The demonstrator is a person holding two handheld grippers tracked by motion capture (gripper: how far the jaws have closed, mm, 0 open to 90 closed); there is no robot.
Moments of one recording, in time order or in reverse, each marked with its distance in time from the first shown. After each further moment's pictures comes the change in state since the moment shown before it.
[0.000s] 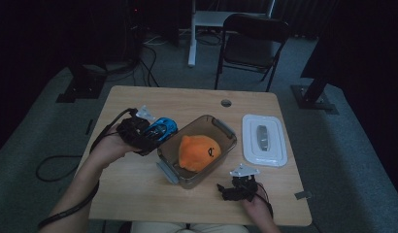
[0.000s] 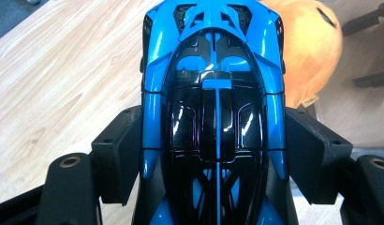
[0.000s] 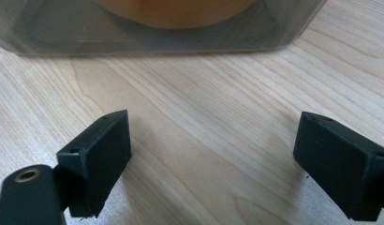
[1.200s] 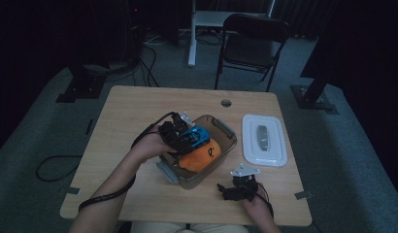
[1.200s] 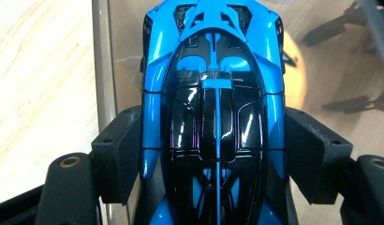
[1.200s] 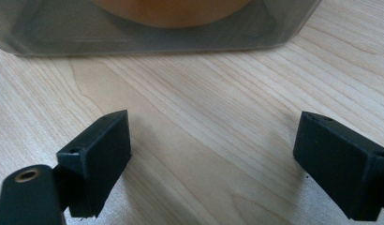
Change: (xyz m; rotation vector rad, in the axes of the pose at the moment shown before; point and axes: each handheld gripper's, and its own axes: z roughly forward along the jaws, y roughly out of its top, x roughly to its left) left arm -0.037 0.050 0.080 0.082 -0.130 0.085; right arm -0.001 0.000 0.000 0.003 0.003 0.010
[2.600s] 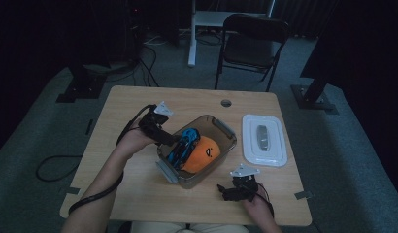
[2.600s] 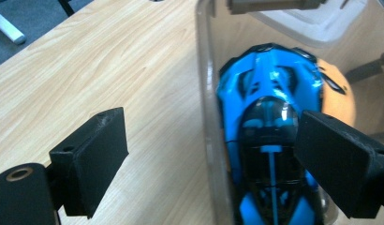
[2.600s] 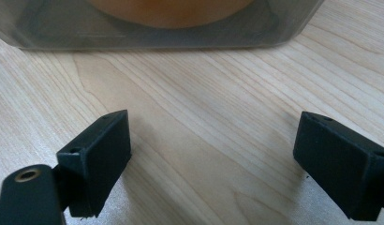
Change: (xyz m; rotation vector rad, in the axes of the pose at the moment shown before) left arm 0.043 -0.037 -0.027 -0.221 0.092 -0.081; right arm 0.000 0.000 -0.001 0.009 0.008 -0.010
